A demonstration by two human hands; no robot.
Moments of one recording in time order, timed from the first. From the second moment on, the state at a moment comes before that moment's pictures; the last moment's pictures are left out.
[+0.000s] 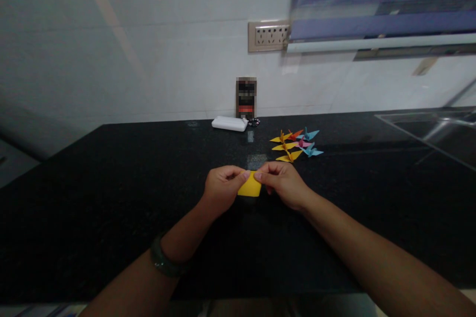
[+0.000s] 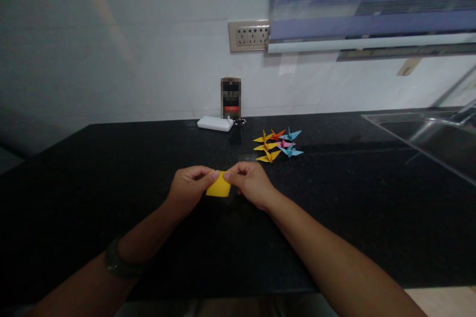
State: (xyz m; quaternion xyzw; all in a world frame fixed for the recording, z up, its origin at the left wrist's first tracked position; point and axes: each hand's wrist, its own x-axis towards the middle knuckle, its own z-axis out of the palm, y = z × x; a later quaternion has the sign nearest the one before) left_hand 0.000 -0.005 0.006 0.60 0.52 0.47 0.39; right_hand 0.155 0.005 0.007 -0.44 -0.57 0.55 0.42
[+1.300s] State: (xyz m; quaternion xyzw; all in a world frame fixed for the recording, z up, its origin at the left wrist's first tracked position) left_hand -0.001 -0.004 0.004 0.62 0.53 0.42 0.38; right_hand 0.154 0.009 -0.002 -0.45 -0.70 0.39 0.39
